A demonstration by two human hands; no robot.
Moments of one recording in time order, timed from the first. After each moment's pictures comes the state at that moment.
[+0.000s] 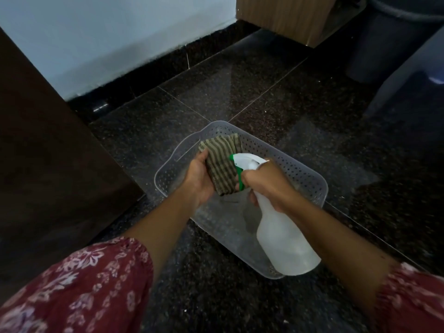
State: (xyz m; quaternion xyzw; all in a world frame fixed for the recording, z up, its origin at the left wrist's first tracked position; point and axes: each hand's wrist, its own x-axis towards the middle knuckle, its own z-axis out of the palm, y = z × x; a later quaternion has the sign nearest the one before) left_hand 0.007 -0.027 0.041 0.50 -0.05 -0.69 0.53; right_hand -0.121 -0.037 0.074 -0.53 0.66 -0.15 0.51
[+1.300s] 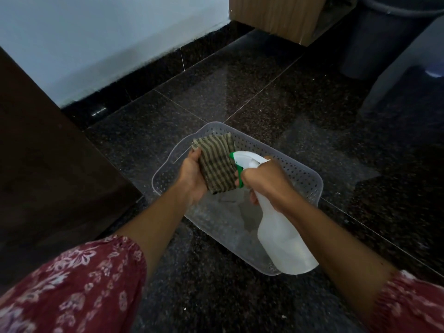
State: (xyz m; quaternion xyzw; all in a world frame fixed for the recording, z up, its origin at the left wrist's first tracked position) left_hand 0.009 -0.030 0.047 0.51 -0.05 -0.66 0.55; right_hand -0.127 -0.033 0.083 -0.52 0.68 -0.14 0.49
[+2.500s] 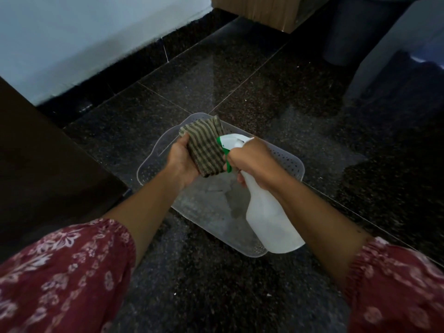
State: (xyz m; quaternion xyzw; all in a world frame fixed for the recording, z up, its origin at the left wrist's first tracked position) left_hand -0.008 -0.033 0.065 0.49 -0.05 -0.67 0.56; right_hand -0.135 -0.041 0.096 -0.54 0.68 -0.16 0.46
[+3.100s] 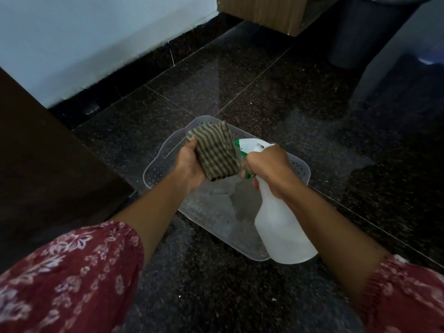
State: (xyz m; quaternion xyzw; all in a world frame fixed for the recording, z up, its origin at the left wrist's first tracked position) left_hand -0.012 -0.032 0.066 0.50 -0.04 -0.67 0.55; right_hand -0.150 -0.034 0.102 -0.49 0.70 -0.18 0.49
